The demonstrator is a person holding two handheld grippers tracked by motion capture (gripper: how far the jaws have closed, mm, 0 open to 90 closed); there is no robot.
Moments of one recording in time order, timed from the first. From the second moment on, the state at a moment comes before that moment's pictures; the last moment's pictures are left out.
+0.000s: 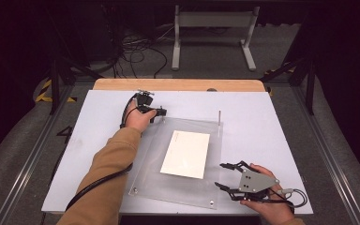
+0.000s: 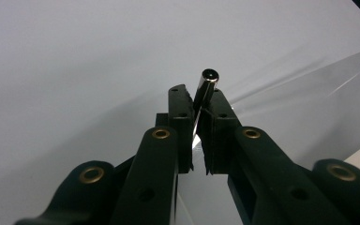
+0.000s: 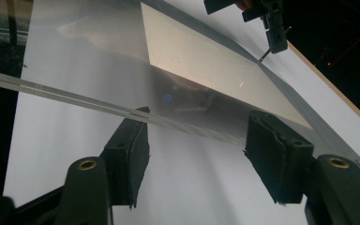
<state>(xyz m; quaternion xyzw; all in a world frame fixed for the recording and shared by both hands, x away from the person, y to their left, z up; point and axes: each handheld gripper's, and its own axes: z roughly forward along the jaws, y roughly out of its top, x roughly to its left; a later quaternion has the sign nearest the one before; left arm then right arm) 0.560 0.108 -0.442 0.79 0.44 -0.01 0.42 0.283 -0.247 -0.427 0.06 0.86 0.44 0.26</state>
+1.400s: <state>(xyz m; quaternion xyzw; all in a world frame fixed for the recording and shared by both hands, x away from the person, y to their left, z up) 0.559 0.101 -0.434 0.78 0.49 -0.01 0.38 0.250 -0.203 -0.453 -0.06 0.87 0.39 0.29</state>
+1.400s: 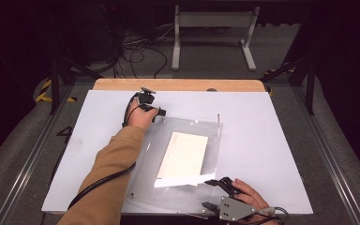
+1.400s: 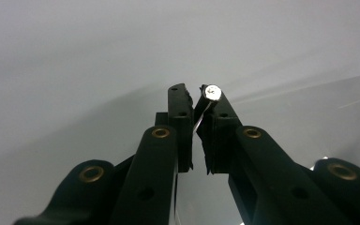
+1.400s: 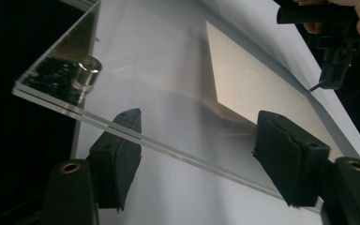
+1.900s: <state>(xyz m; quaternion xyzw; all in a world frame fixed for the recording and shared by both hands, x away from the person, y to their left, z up) 0.560 0.101 -0.440 0.77 0.49 -0.03 0.40 0.255 -0.201 -0.448 -0.05 0.86 0.41 0.29</state>
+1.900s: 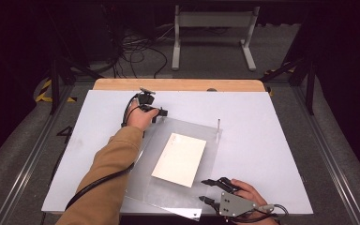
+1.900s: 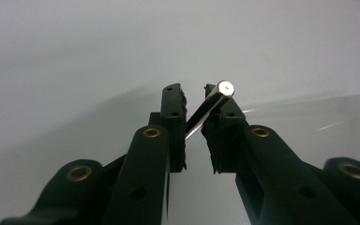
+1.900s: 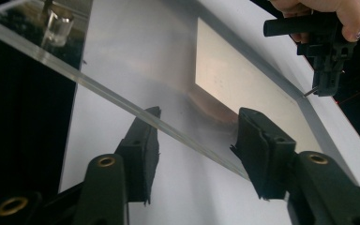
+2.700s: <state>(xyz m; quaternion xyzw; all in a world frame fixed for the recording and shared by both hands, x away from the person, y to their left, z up) 0.536 0.156 -0.390 0.79 0.37 0.06 0.48 0.265 -0.220 -0.417 0.02 0.84 0.45 0.30</state>
